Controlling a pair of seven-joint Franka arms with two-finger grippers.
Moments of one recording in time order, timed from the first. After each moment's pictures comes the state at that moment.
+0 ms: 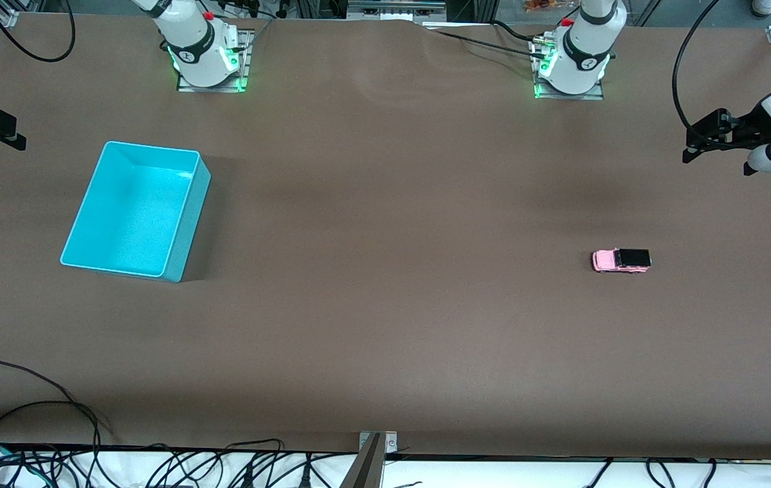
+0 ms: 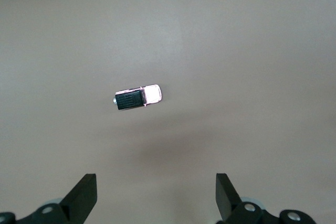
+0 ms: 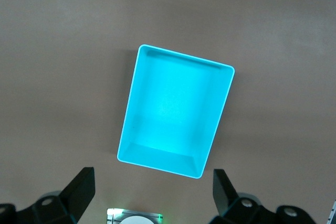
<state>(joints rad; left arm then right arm) -0.02 0.00 0.01 -1.58 -0.01 1.52 0.18 0.01 0.07 -0.10 -1.42 0.00 1.41 -0.20</state>
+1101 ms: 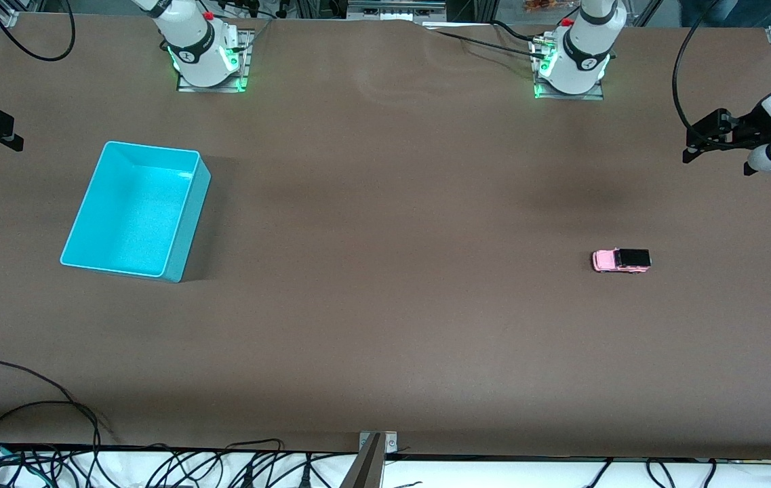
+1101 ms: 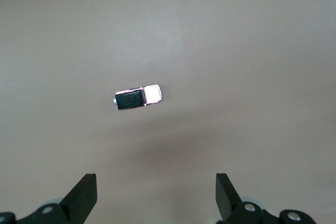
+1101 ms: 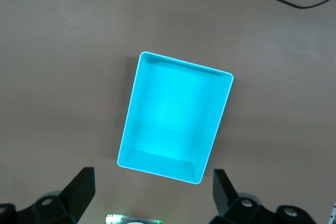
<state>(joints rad) -0.02 0.00 0.01 -1.58 -0.01 1.52 0.18 0.02 0.06 -0.09 -1.42 0.00 1.43 -0.20</state>
